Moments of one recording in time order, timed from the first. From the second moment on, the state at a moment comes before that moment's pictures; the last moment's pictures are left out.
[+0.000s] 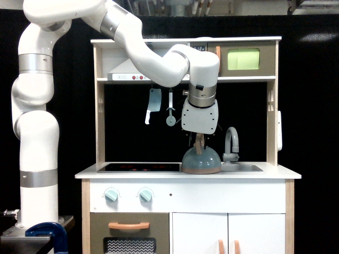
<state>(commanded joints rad) 0.64 -0.01 -0.64 0.98 0.74 1.15 -1.74</state>
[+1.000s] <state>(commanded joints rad) 0.59 -0.16 -0.58 0.92 0.64 1.16 -1.65</state>
